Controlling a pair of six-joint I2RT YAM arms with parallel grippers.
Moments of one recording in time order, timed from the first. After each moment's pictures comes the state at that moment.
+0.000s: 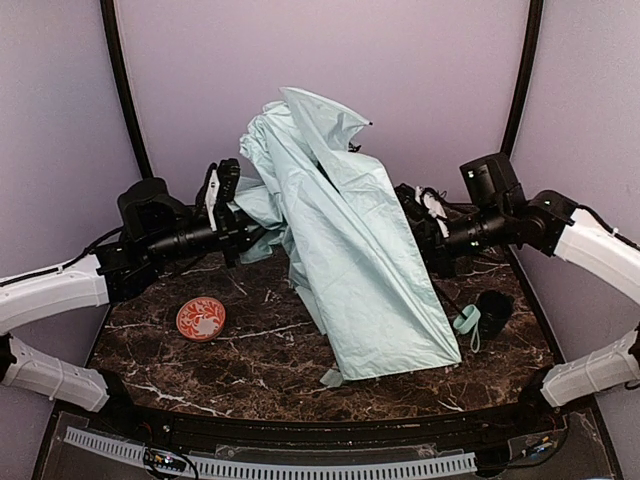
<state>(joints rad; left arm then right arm) -0.75 1.14 0.86 0.29 0.42 0.10 0.69 1.19 1.20 -0.67 -0.60 -0.36</state>
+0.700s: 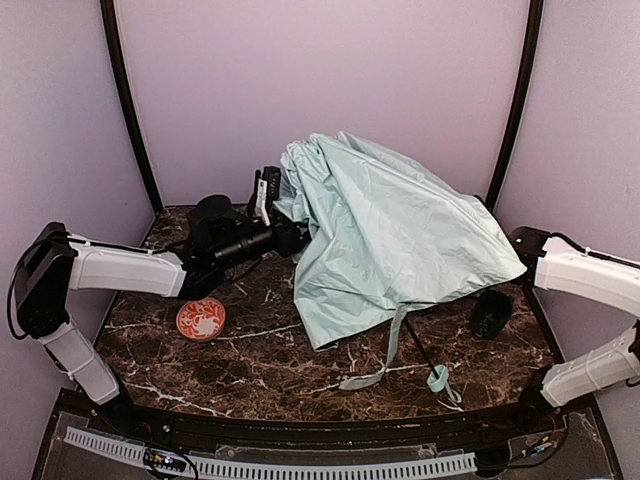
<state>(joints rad) -0.77 1.62 0.93 0.76 0.26 -0.35 0.76 1.22 0.95 -0.49 -0.59 -0.01</state>
